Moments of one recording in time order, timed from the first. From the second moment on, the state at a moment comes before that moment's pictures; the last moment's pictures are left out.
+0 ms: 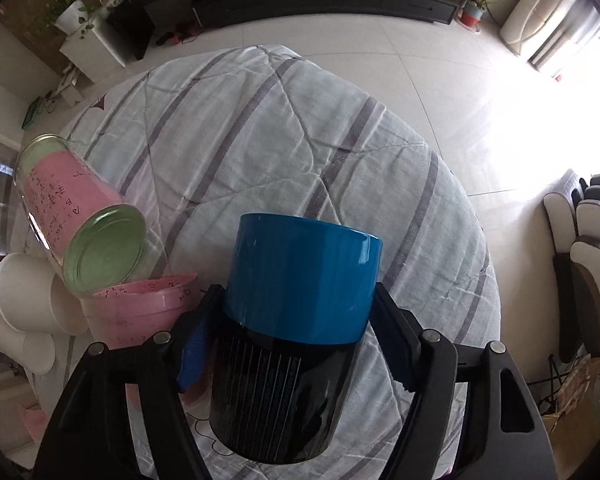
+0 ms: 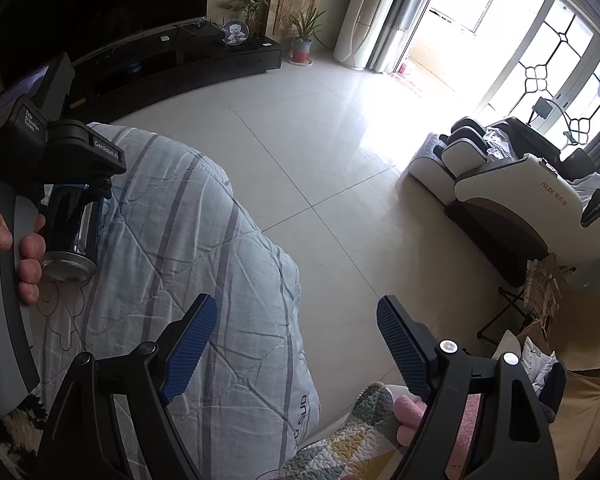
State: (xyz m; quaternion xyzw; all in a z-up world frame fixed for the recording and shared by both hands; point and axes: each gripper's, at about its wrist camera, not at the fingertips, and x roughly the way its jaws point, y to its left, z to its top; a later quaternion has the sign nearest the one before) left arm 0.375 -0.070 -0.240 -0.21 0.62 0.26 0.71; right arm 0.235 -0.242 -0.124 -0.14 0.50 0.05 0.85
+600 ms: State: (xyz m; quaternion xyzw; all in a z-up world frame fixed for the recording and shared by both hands) left arm 0.357 -0.097 -0.199 -0.18 0.64 0.17 0.73; right arm 0.215 -0.248 -0.107 -0.10 0.50 0.02 0.86
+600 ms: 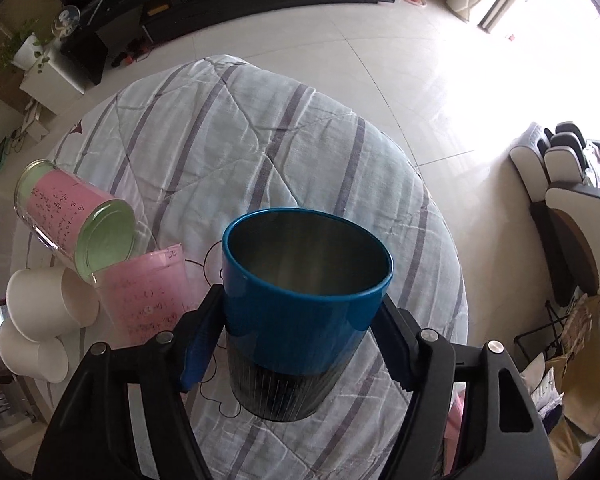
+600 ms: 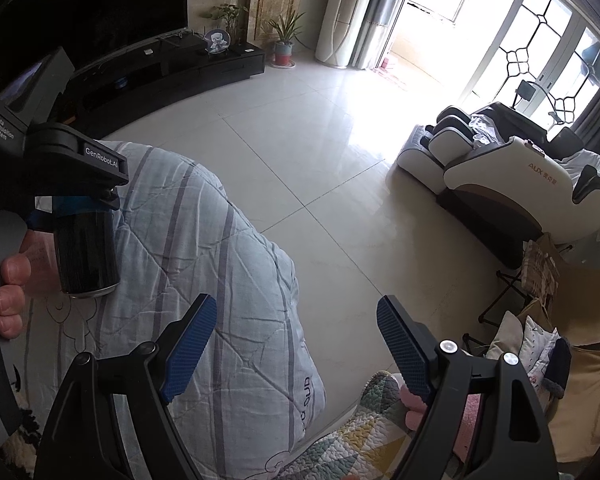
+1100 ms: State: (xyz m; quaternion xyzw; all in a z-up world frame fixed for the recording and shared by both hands) left arm 0.362 -0.119 -0.231 -0.12 0.64 0.18 0.74; right arm 0.191 -0.258 -0.113 -0.10 0.52 0.00 0.85
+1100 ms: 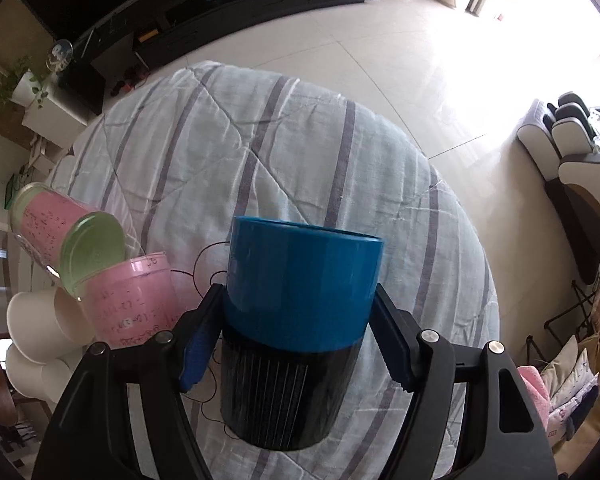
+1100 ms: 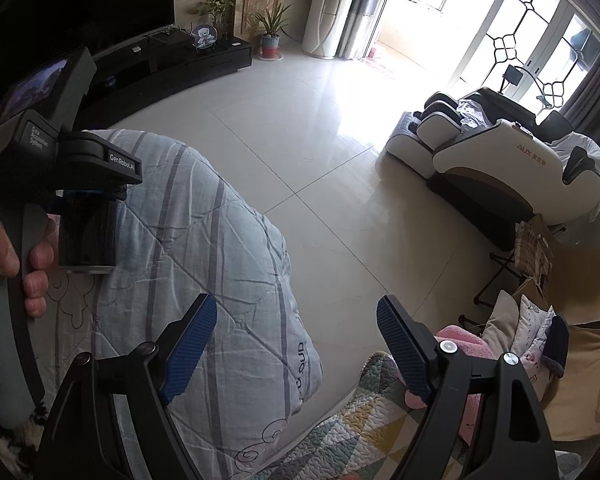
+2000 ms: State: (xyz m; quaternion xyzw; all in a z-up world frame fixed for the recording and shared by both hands) left arm 0.264 -0.112 -0.244 -0.06 0.71 0.11 0.69; right arm 0.158 -0.258 -0.089 -0.07 0.51 -0.03 0.86
